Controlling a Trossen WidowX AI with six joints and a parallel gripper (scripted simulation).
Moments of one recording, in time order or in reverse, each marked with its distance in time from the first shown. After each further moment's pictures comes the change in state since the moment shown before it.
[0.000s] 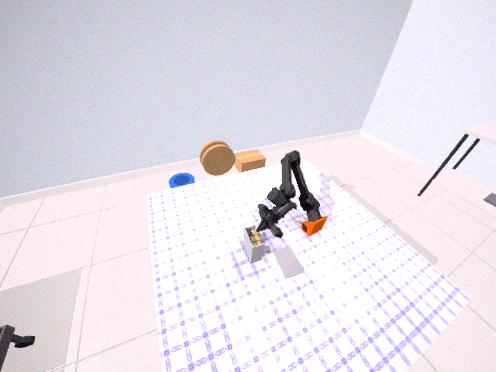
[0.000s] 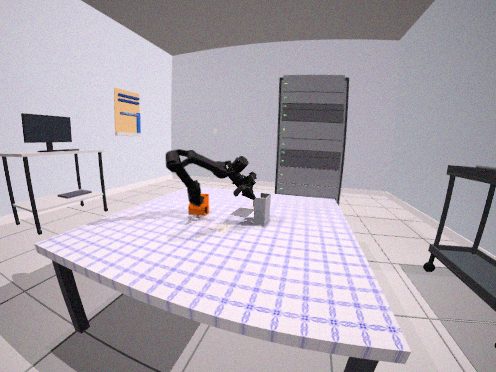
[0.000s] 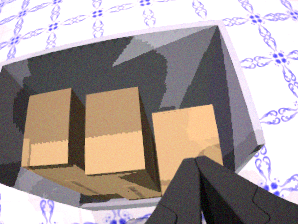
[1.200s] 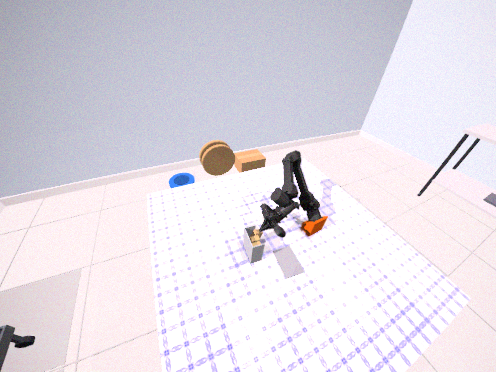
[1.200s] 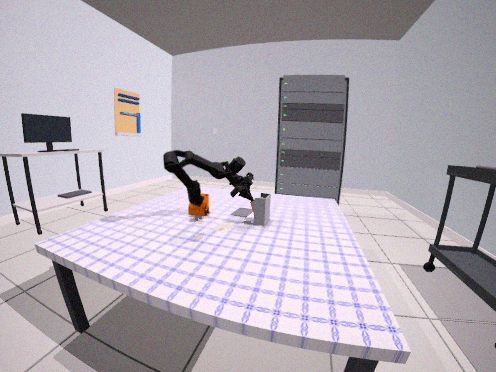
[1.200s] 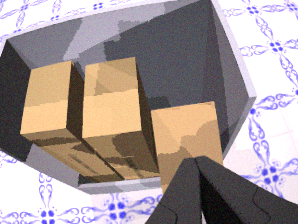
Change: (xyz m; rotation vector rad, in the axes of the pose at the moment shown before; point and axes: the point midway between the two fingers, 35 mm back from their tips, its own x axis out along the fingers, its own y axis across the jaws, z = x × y) arm -0.008 0.001 -0.014 -0.001 -0.003 0.003
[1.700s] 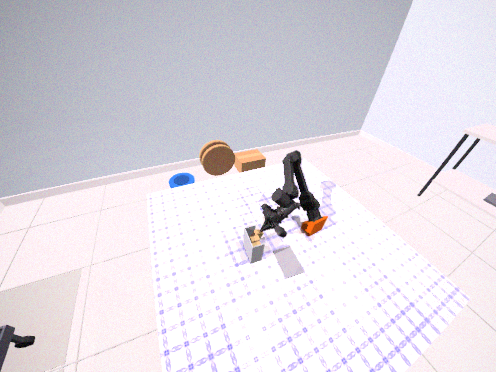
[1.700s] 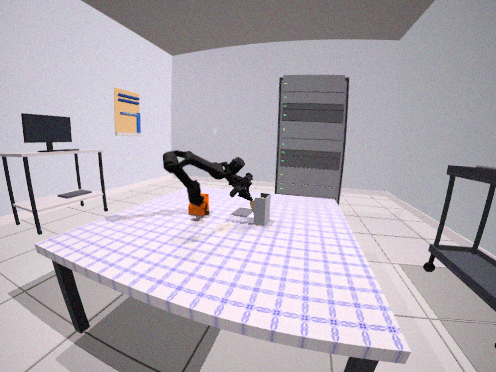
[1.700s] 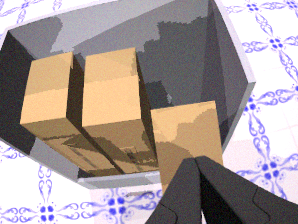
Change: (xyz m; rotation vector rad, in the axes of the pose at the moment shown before) arm -0.001 0.001 -0.005 -0.002 -0.001 0.001
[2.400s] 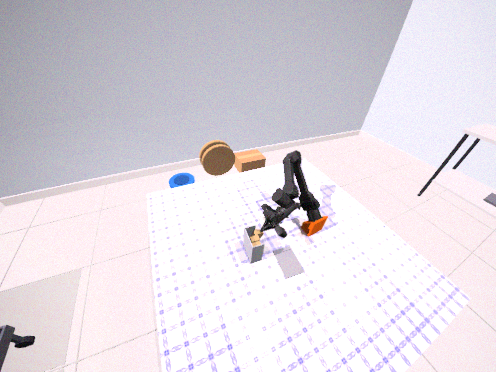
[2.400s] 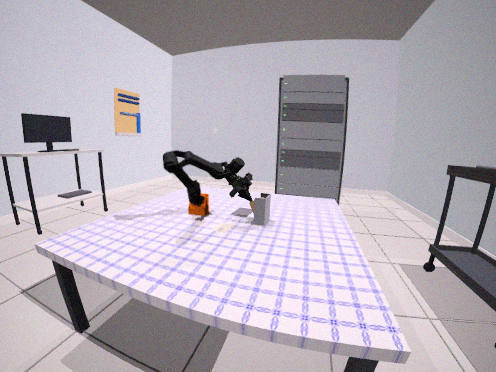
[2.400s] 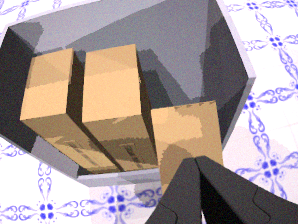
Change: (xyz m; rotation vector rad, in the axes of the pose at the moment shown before) arm -0.001 0.000 -0.001 -0.001 0.003 -0.001
